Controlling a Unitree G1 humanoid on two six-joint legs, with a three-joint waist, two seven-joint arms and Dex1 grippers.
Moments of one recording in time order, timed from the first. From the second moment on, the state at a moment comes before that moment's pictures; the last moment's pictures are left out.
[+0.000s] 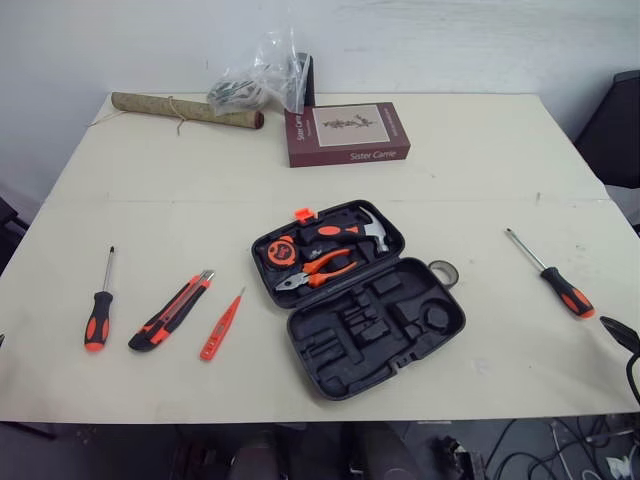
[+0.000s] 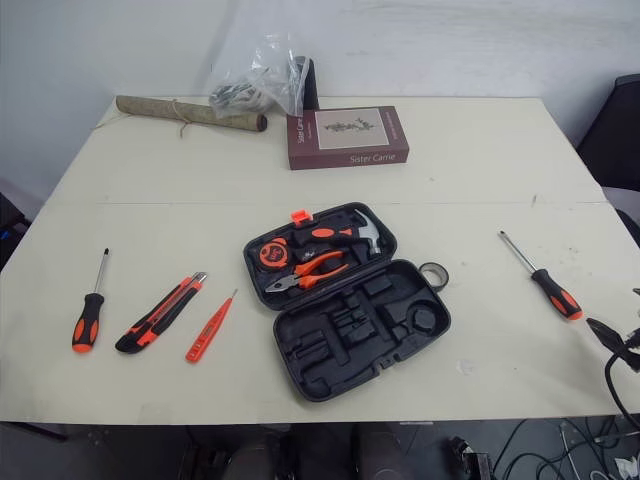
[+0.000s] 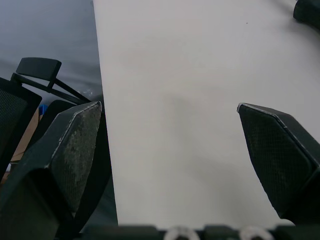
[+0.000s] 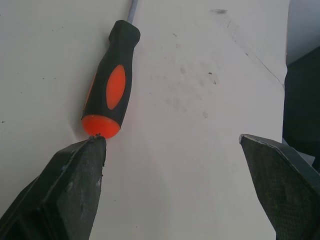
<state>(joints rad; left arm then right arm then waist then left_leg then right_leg) 0.27 1.02 0.81 0.68 -0.33 -0.27 -0.84 -0.11 -1.06 -0.43 1.00 0.21 -0.61 0.95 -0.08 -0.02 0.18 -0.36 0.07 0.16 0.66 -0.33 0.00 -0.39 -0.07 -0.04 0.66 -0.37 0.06</state>
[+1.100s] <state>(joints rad) 0.01 0.72 -0.05 -0.50 -0.28 0.58 -0.56 -0.87 -0.67 0.10 0.85 0.00 -0.19 1.16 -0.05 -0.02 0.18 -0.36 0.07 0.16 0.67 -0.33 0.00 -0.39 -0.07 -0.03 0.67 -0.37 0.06</state>
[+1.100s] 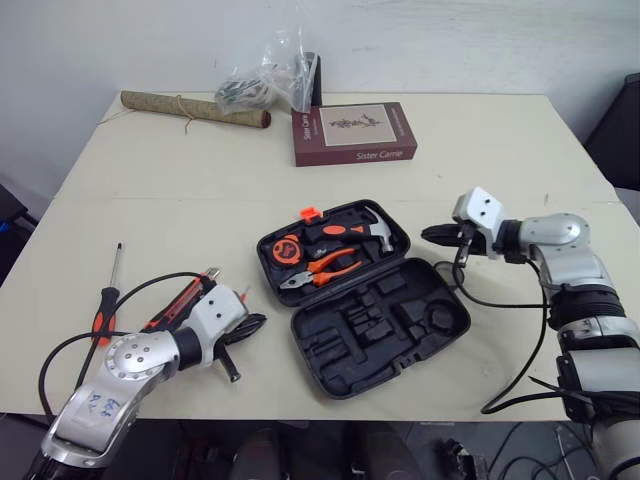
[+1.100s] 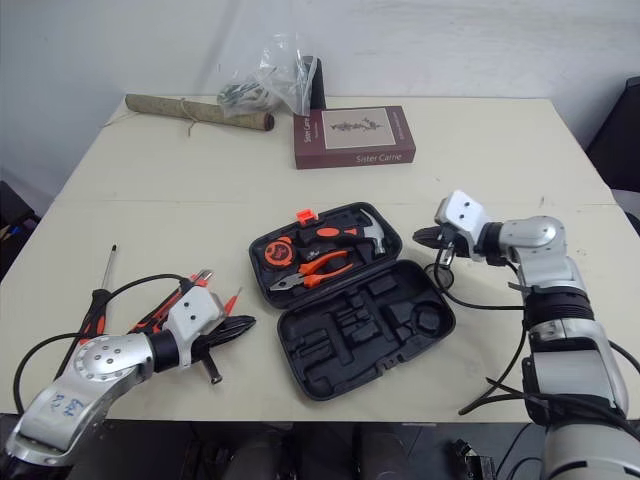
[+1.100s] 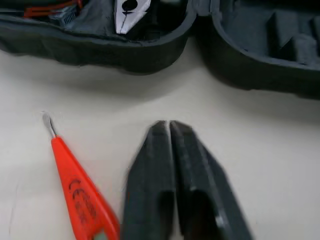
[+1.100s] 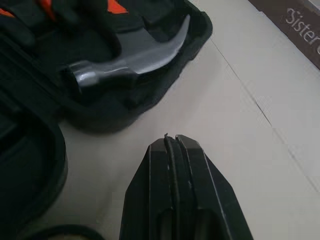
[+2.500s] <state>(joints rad) -0.36 0.68 -0.15 -0.11 -0.15 0.50 -0.69 -0.53 -0.73 0.11 0.15 0.12 0.25 1.32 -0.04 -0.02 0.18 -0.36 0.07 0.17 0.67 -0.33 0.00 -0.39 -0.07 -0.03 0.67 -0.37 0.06</state>
